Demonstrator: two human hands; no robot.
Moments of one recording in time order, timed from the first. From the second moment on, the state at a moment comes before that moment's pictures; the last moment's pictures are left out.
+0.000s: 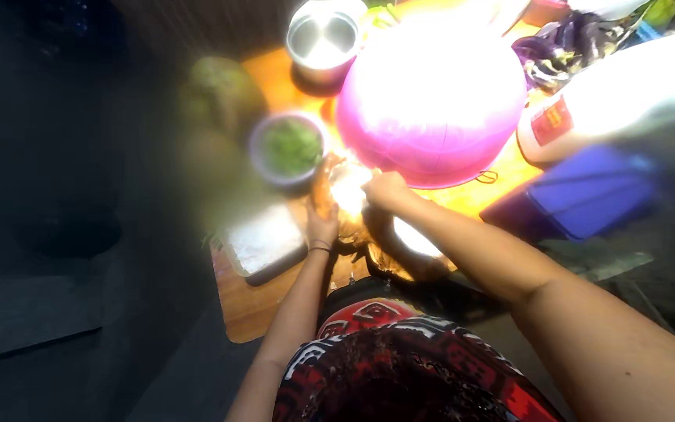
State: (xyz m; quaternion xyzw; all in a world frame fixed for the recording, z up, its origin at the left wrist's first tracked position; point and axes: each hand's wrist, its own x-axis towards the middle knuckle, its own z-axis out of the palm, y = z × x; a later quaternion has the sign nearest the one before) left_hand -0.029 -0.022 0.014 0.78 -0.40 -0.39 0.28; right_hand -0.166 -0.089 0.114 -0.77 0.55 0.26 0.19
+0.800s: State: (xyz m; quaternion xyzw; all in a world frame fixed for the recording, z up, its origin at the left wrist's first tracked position) left_hand -0.030 -0.024 0.014 0.79 -0.39 -0.39 0.28; right_hand -0.176 -0.103 0.089 -0.79 0.55 0.22 0.17
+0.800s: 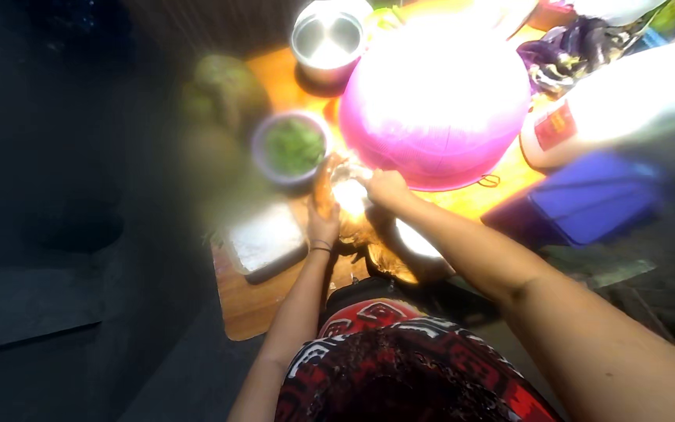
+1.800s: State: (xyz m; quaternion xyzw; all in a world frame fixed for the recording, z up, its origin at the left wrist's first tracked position) left_hand -0.030 -0.022 0.015 0.79 -0.40 -0.39 0.27; right_hand -0.174 -0.096 0.098 -0.73 0.58 0.19 0.30
